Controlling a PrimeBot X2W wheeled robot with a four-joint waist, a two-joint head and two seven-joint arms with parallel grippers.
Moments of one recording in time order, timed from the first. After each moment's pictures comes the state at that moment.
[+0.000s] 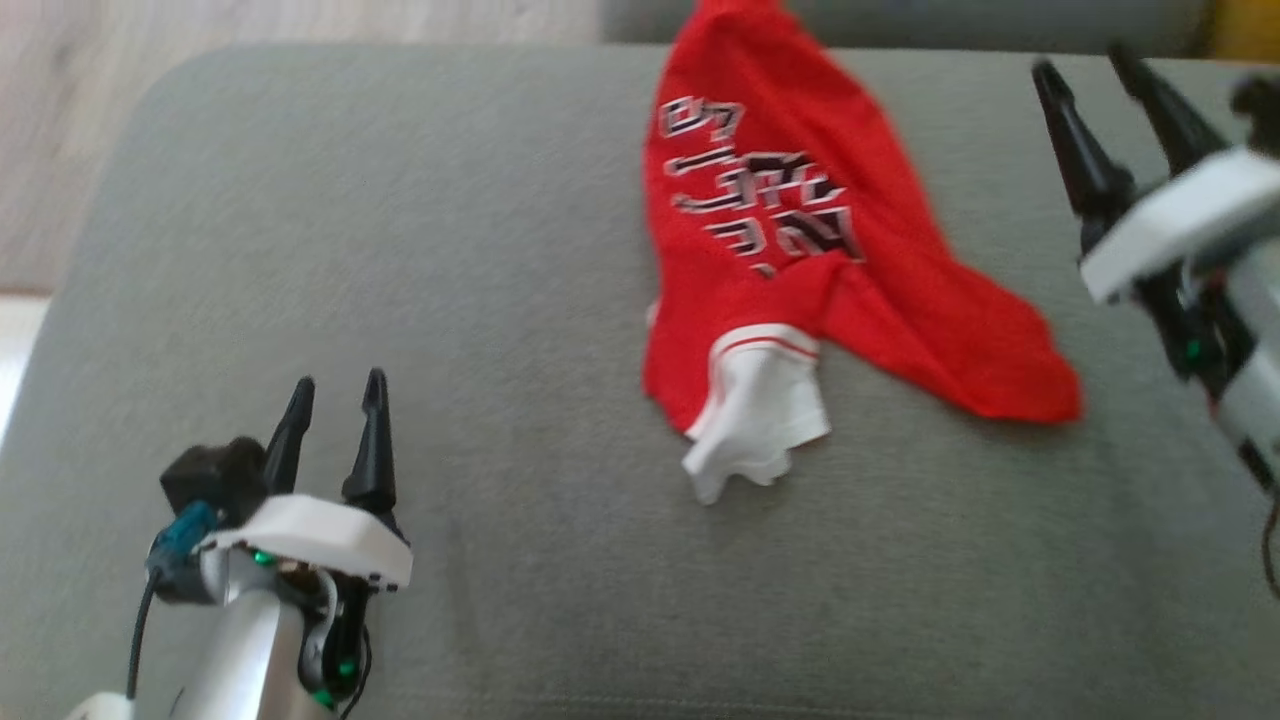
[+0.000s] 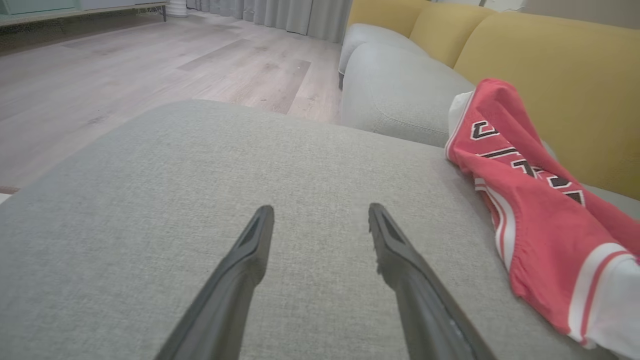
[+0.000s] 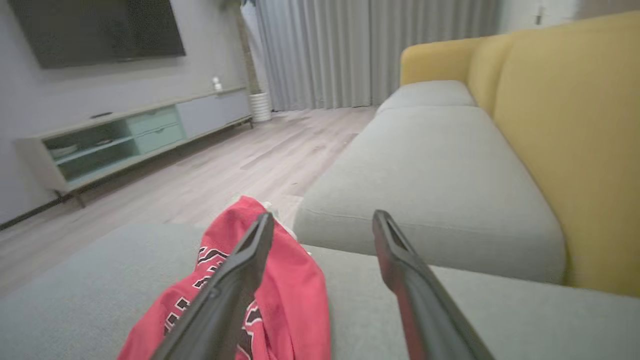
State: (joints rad) left arm -0.20 0.10 -0.15 0.42 -0.34 -0.03 -0.25; right arm -0.90 -0.56 0.89 0.72 0.98 0.13 -0.24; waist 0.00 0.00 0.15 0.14
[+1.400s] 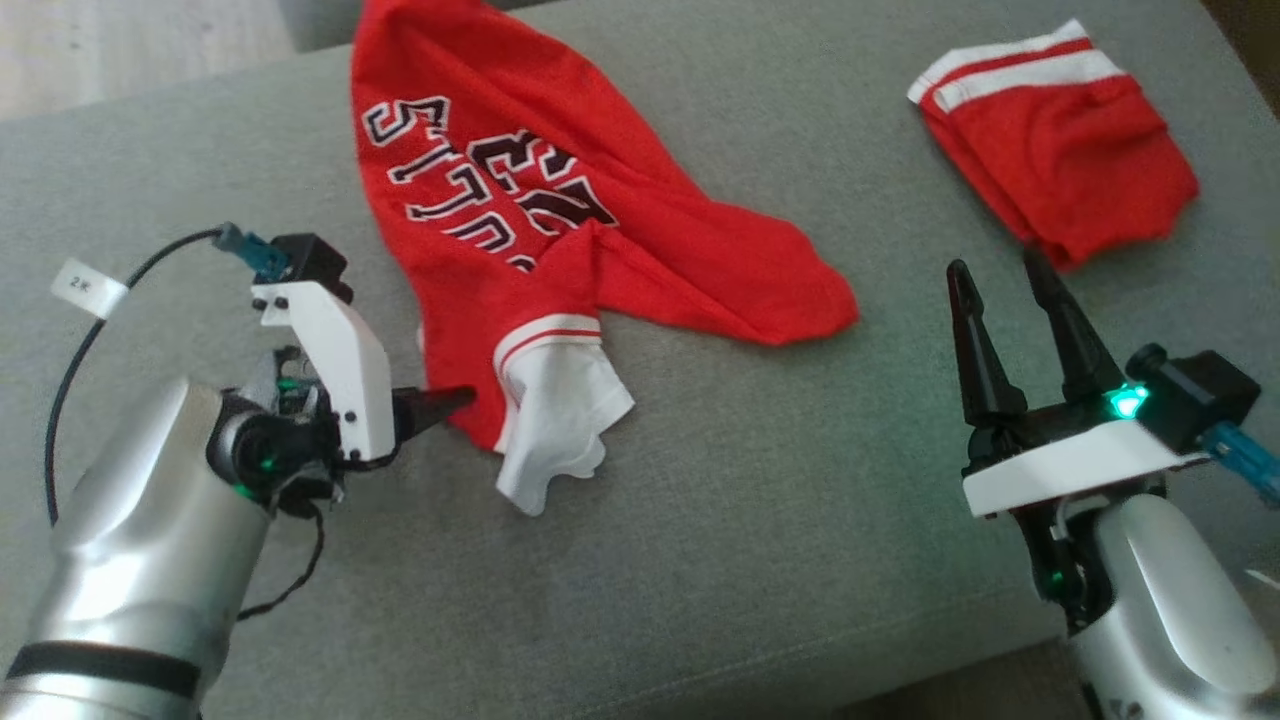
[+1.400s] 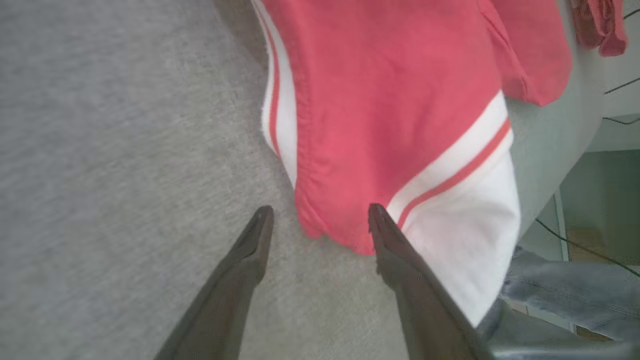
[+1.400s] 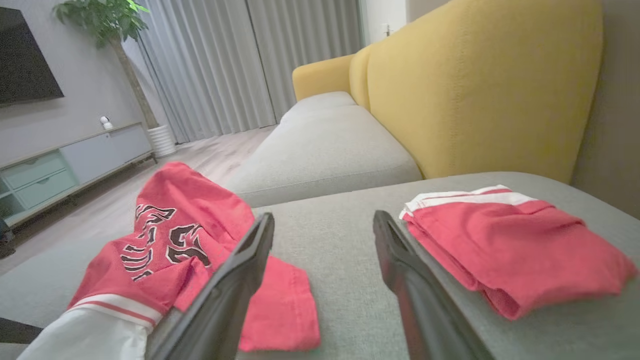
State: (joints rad) left arm -0.62 0.31 -0.48 0.59 -0.90 -0.12 0.81; right arm -0.26 -0.19 0.22 0.25 0.39 0.13 -0.21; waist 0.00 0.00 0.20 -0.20
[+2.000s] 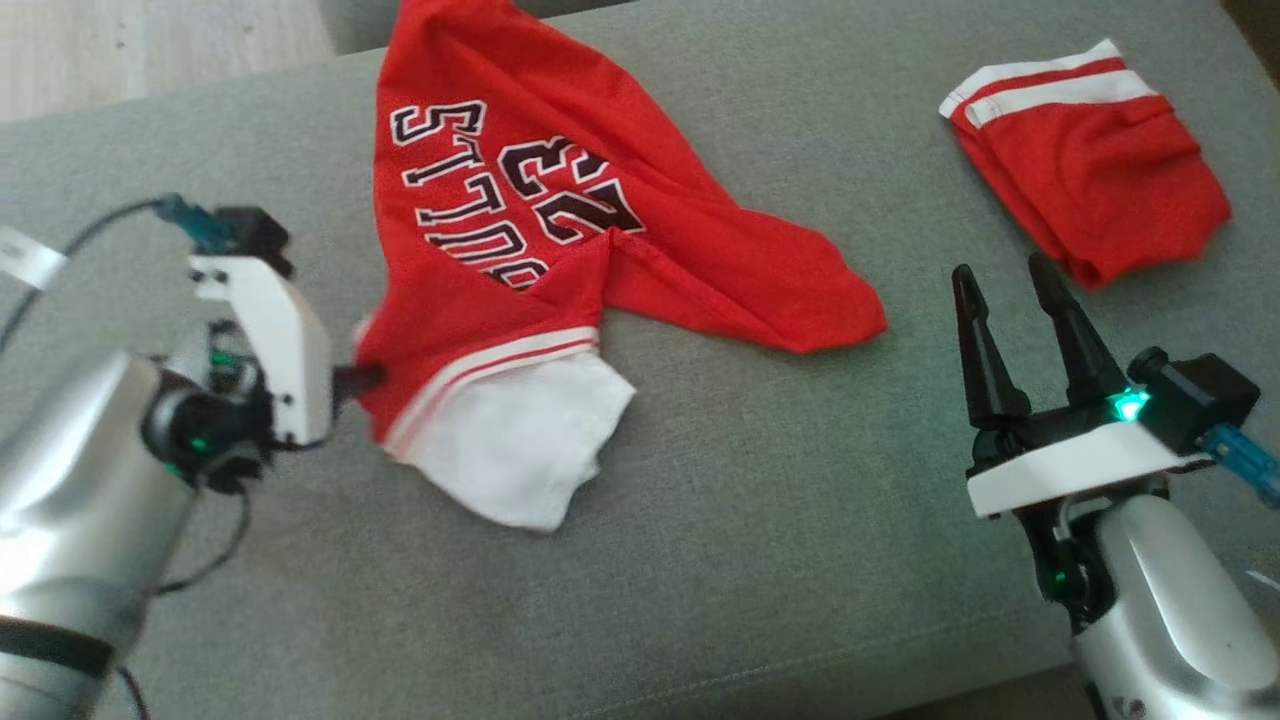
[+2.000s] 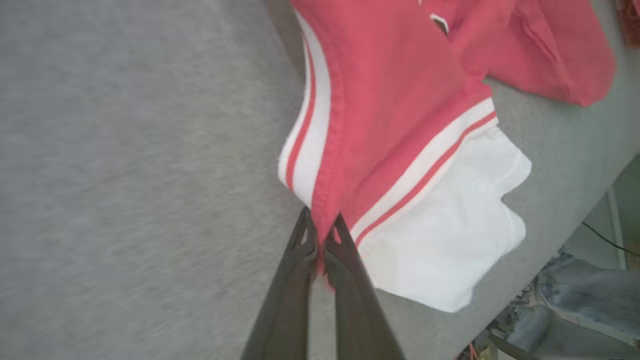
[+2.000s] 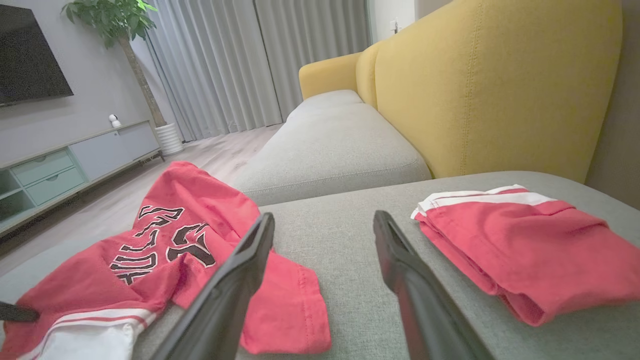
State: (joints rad) left arm -0.70 0.45 -0.64 0.60 -0.97 -0.13 0.75; right arm -0.26 -0.20 0.22 0.29 0.39 0.13 -0.23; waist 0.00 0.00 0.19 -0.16
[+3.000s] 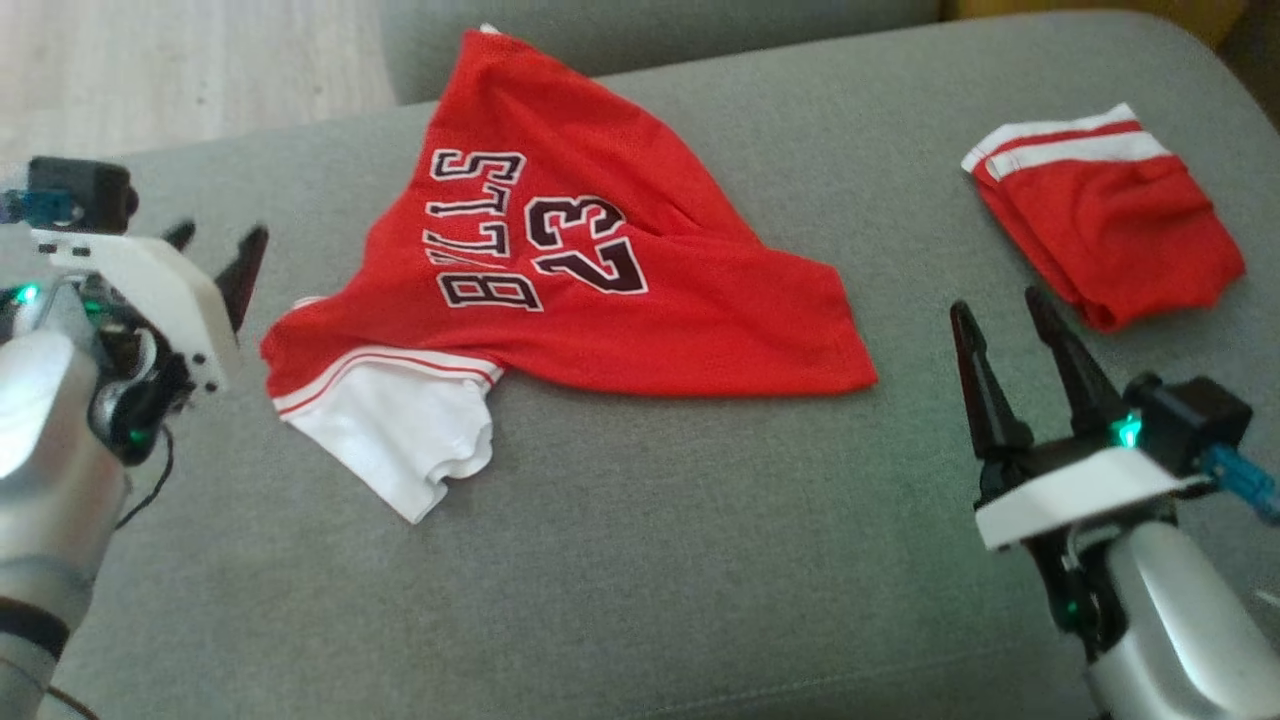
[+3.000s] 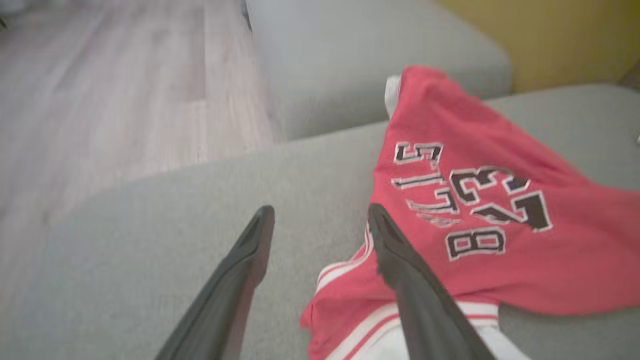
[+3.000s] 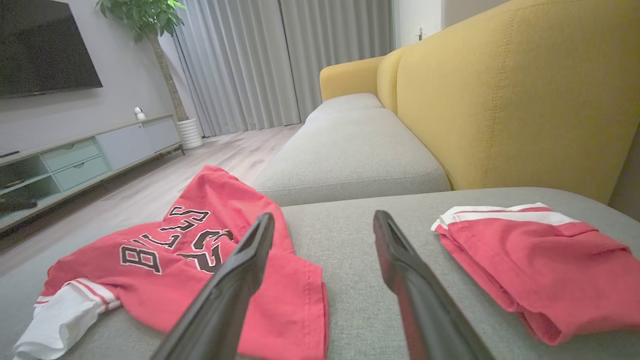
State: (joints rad) left arm -0.80 0.49 -0.70 0.84 -0.77 -0.12 0.14; right arm -0.23 -0.23 0.24 0.28 0.40 0.13 -0.20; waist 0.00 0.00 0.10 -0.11
